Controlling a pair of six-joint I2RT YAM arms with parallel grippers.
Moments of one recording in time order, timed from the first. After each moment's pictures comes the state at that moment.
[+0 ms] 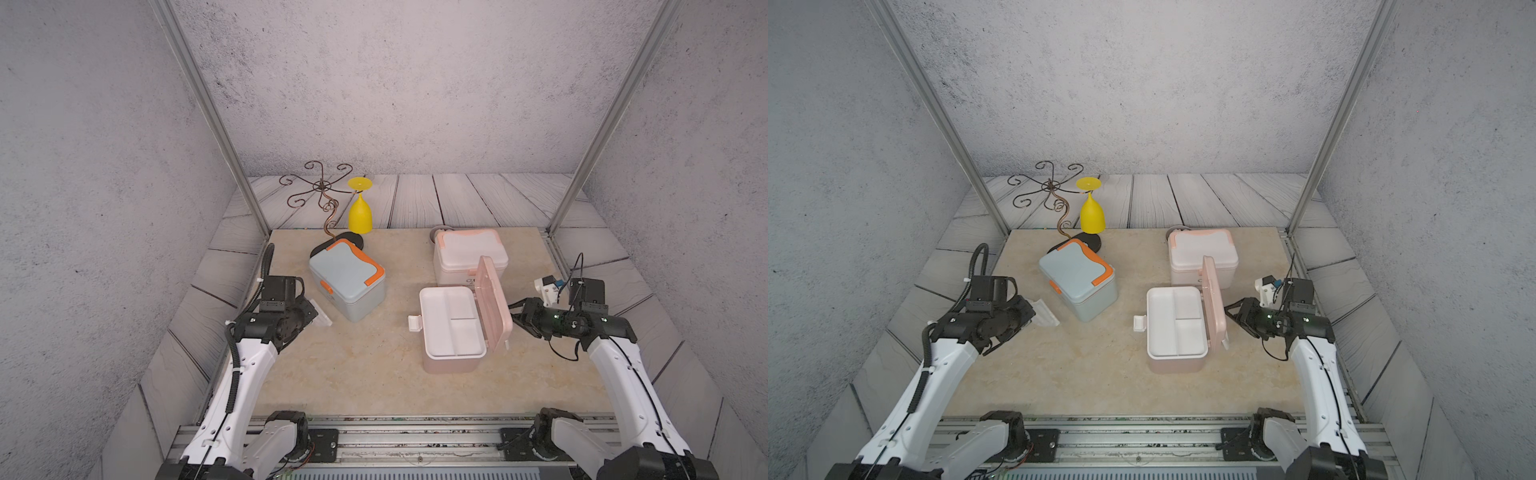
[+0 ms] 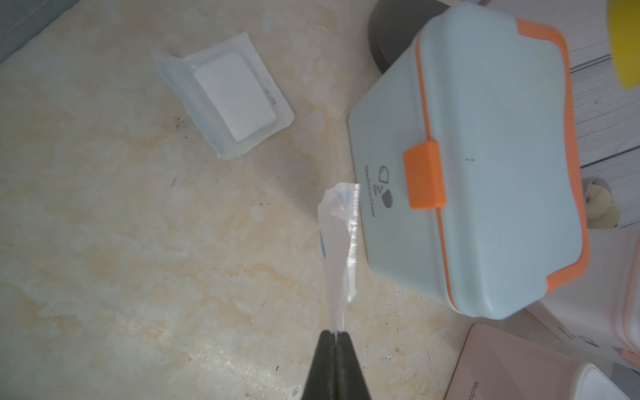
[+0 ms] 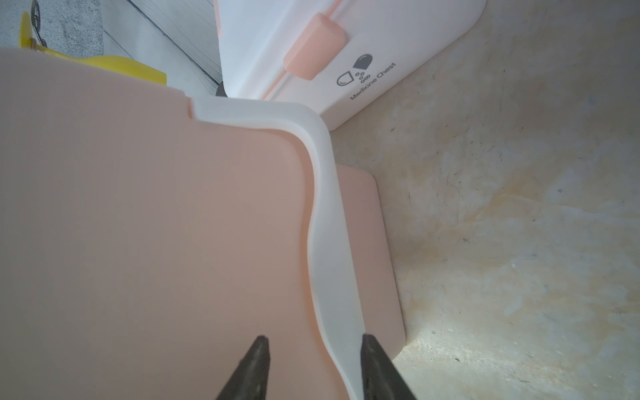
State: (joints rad) left arm -0.02 0.98 0.89 -0.84 0.00 -0.76; right arm -0.17 1.00 0.86 -0.83 -0.75 0.41
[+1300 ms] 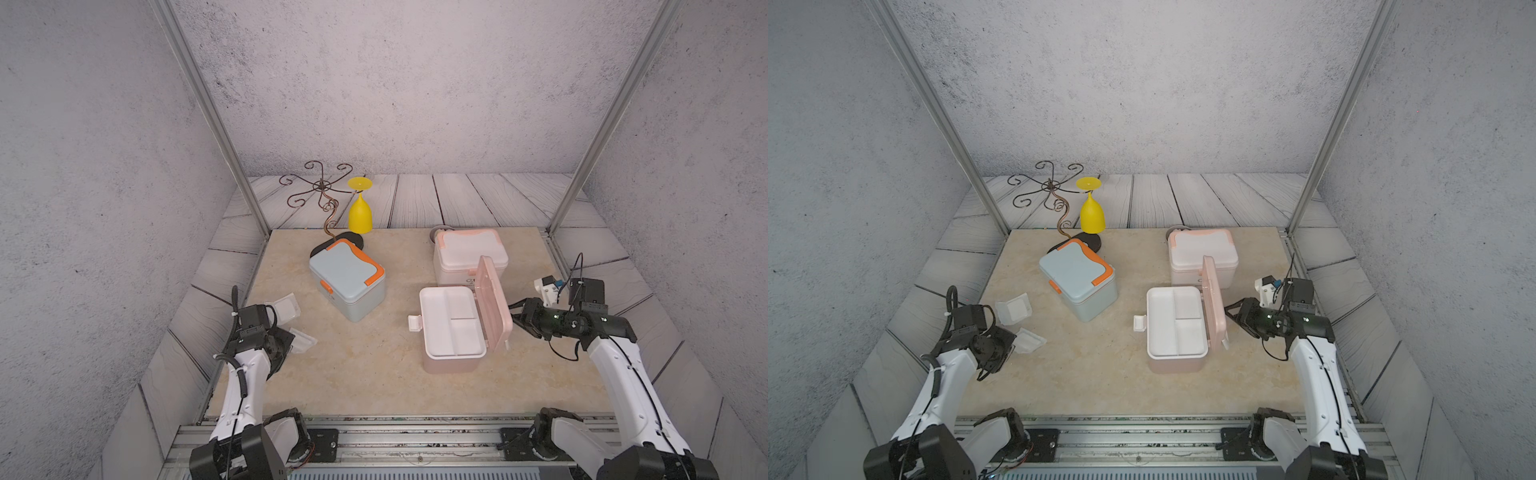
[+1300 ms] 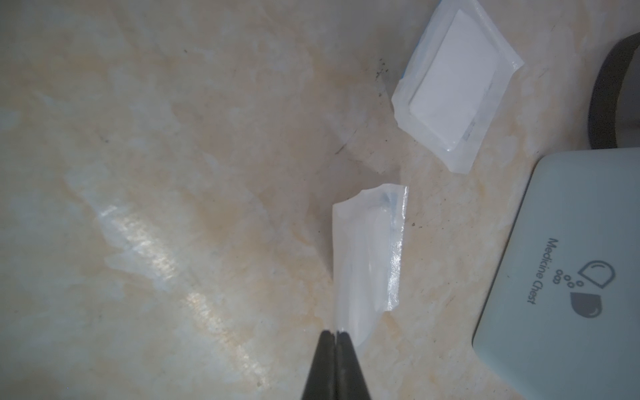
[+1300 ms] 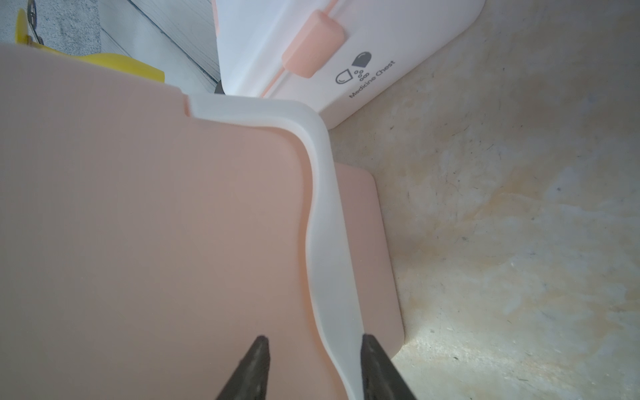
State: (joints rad) left arm 0.32 1.02 0.60 -0.71 0.10 -0.82; right arm -0.17 1.01 0.86 -0.84 -0.75 0.41
